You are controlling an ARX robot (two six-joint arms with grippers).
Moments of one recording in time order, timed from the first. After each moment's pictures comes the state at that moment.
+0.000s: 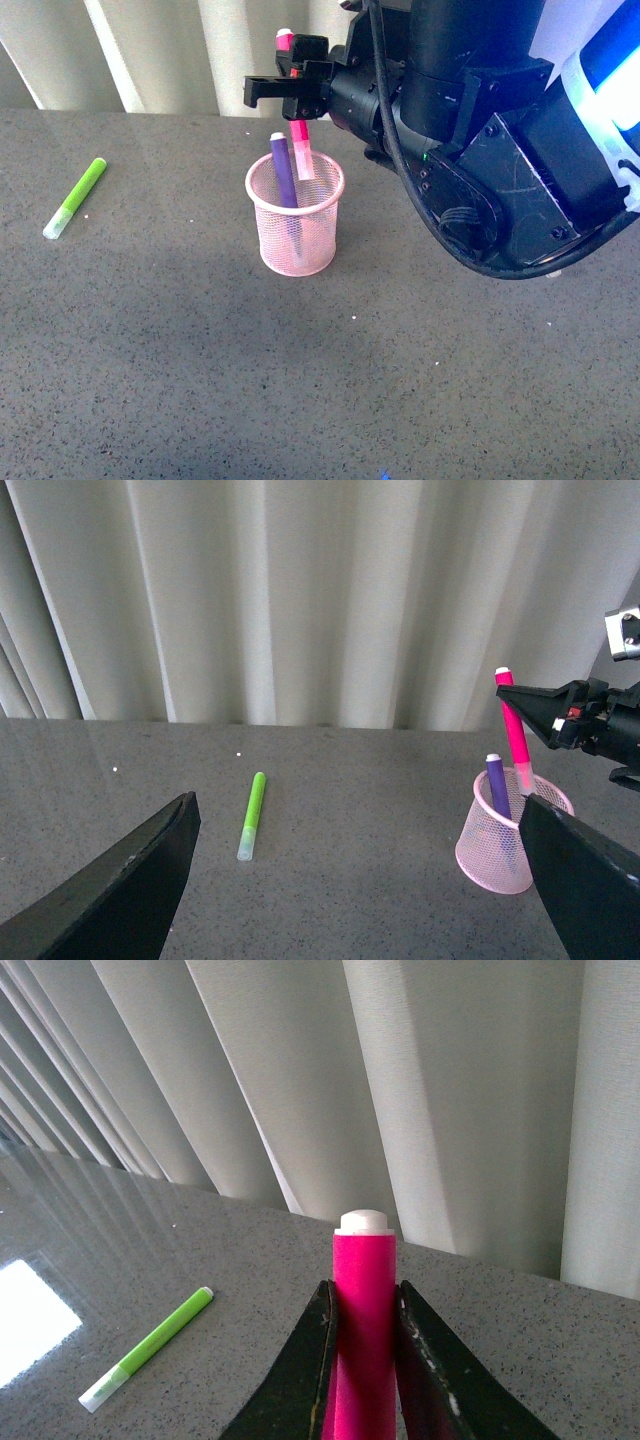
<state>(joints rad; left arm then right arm) 0.00 0.00 0.01 0.00 0.00 0.00 0.45 2.36 1.18 1.16 -0.22 0.27</state>
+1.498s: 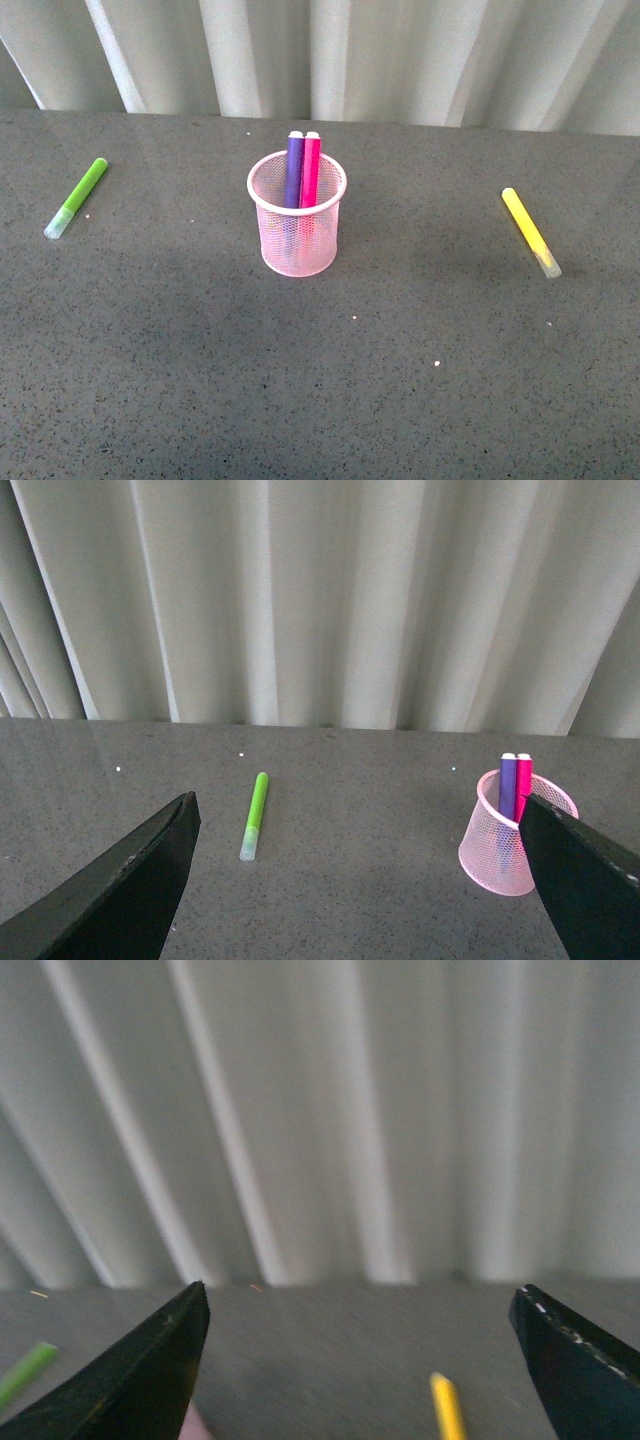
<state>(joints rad) 0.00 0.00 0.01 0.00 0.00 0.00 0.11 1.10 0.09 0.99 0.11 0.03</state>
